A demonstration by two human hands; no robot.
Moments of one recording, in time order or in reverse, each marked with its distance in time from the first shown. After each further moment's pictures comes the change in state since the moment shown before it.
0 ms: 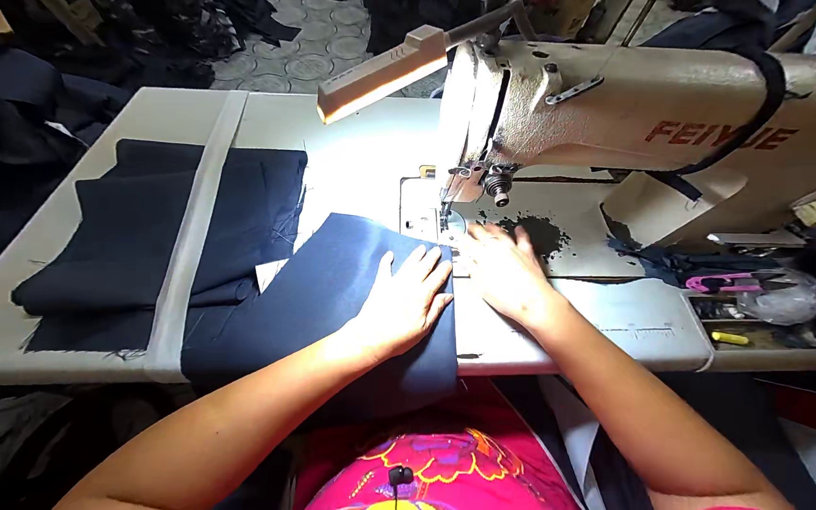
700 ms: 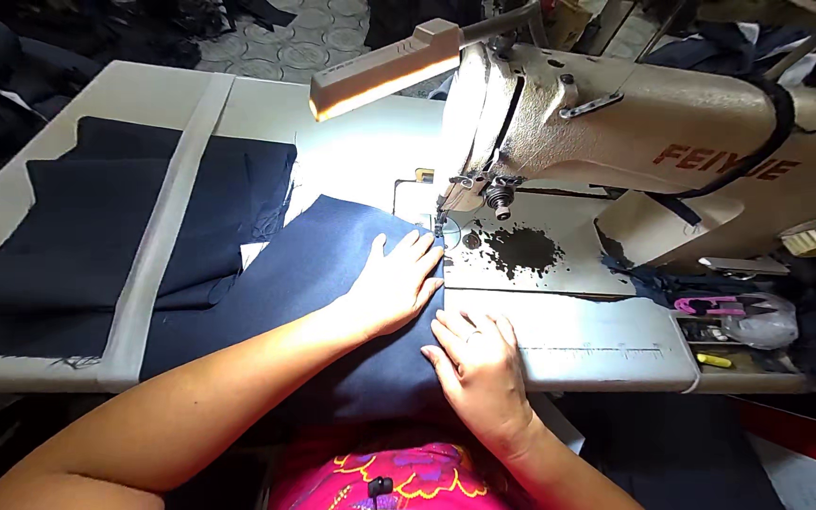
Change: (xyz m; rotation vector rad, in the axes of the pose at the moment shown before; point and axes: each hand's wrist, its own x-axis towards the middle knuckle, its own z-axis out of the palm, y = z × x) left_hand 0.030 -0.020 -0.005 0.002 -0.022 -0.006; right_hand -0.076 -0.065 0.042 0.110 0.472 -0.024
